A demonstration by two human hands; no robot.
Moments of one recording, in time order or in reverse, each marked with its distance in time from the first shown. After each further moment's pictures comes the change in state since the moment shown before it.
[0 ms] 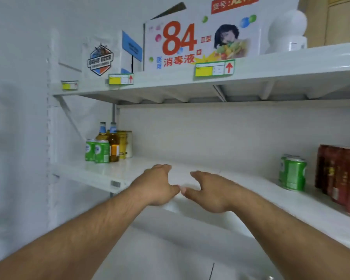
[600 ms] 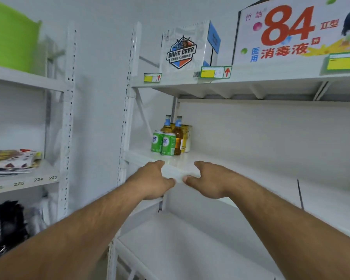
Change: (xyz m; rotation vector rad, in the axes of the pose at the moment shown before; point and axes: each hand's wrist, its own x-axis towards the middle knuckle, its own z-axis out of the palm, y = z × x) left_hand -0.050 -0.232 -0.083 -0.180 0.086 -0.297; right_hand 0.094 -0.222 0.052 -0.064 -0.065 -0.102
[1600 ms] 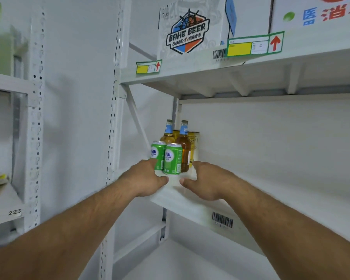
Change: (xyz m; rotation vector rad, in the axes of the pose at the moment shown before) left_hand 0.195 -0.058 -0.006 0.110 0.024 0.061; right_hand 0.198 0.004 0.030 -0.005 0.095 0.007
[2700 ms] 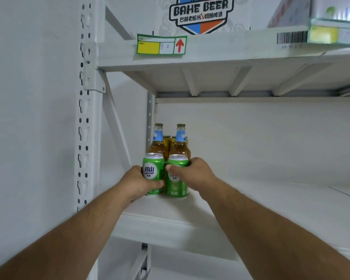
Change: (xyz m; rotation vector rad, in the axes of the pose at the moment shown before) left_hand 0.216 -0.106 0.033 -0.668 -0.272 0.106; right_hand 0.175 -0.053 0.055 0.855 0.451 0.430
